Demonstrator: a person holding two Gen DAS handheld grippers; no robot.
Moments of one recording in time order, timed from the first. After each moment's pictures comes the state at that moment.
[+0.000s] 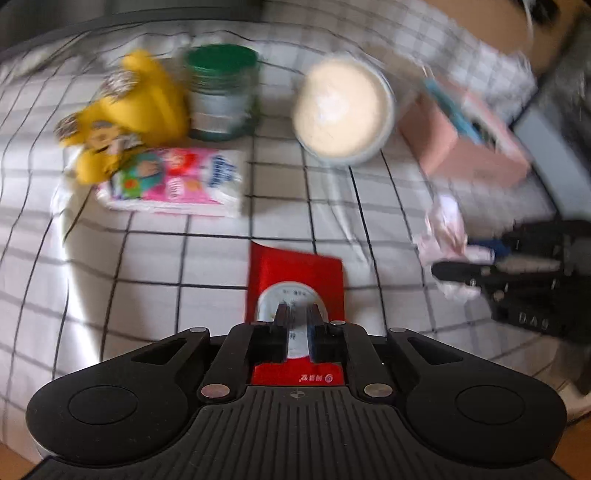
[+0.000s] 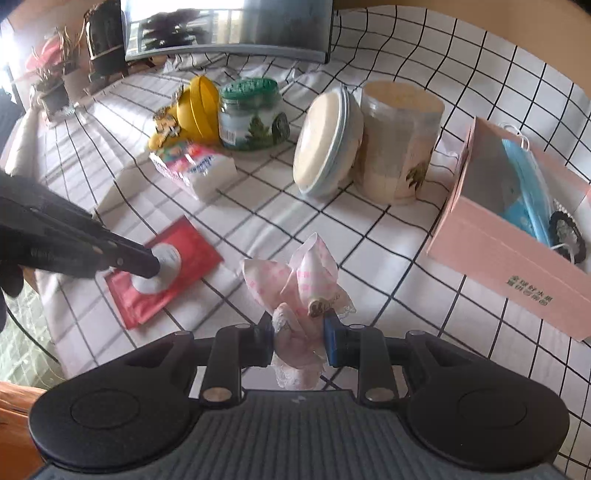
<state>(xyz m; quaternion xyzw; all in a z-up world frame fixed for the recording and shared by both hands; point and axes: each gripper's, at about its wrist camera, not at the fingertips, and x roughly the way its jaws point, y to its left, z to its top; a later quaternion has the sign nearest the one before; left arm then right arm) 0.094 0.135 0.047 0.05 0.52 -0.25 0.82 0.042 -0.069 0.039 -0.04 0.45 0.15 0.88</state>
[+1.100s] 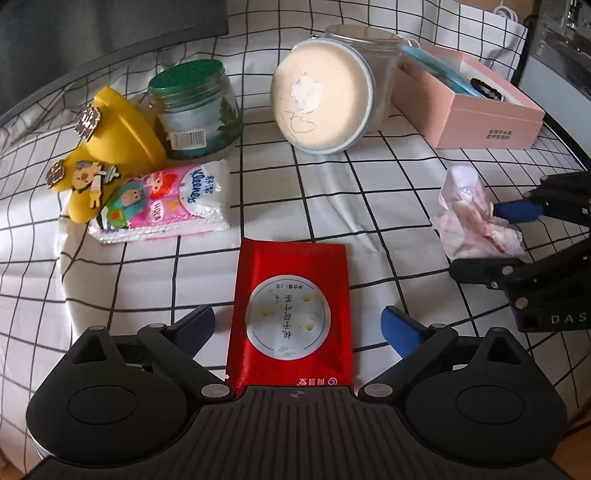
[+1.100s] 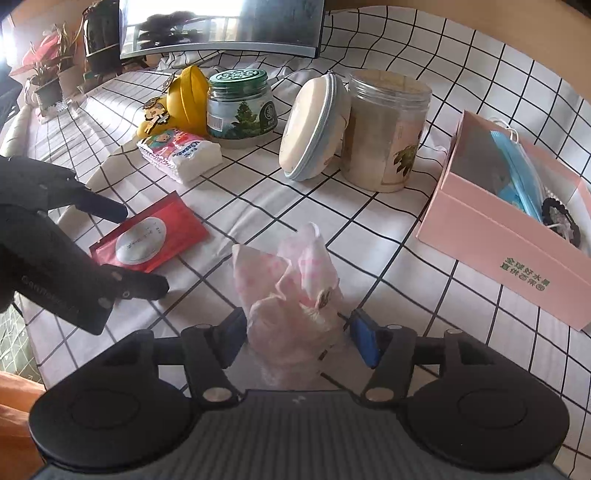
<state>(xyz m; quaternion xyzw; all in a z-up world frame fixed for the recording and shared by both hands) 0.081 0.109 0.023 0.14 0.48 -0.24 0.84 0.033 -0.075 0.018 -0.05 0.42 0.13 0.89</state>
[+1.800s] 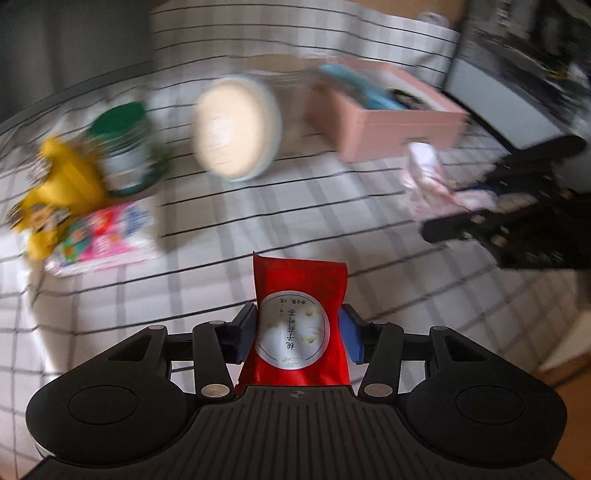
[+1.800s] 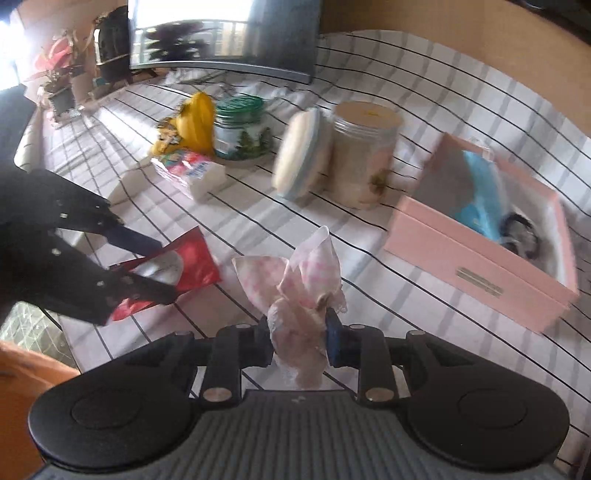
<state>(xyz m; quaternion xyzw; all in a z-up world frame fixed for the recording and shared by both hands) 0.050 0.092 0.056 0.13 0.46 -0.34 0.81 0.003 -0.106 0.063 -0.06 0.42 0.14 0.89</state>
